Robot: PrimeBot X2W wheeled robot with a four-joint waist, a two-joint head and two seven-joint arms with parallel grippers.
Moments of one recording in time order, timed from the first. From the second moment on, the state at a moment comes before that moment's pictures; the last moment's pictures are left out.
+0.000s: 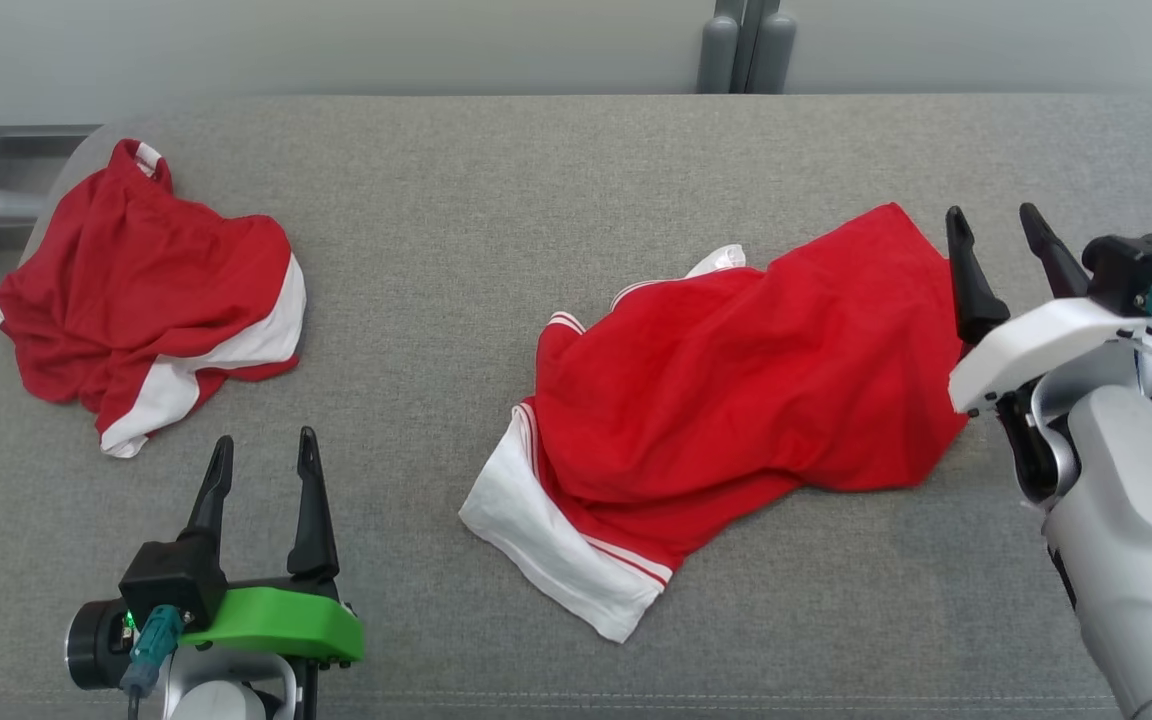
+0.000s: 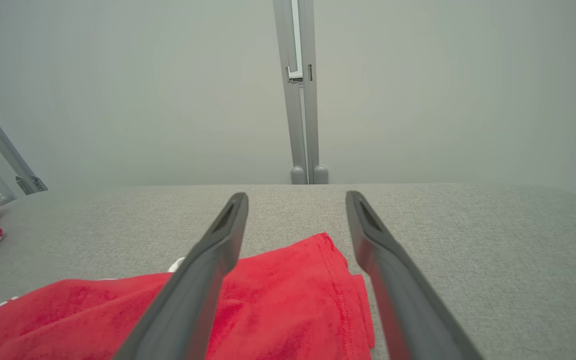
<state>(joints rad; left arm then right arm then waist) -0.09 0.05 -0.06 0.22 -0.21 0.00 -0.26 -0.66 -0.24 0.13 0.78 0.36 0.13 -0.26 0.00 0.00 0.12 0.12</state>
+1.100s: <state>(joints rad) -0.06 0.05 -0.12 0.25 -0.15 -0.06 -0.26 -0.16 -0.06 0.00 0.27 0.19 0.13 -0.26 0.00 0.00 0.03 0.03</state>
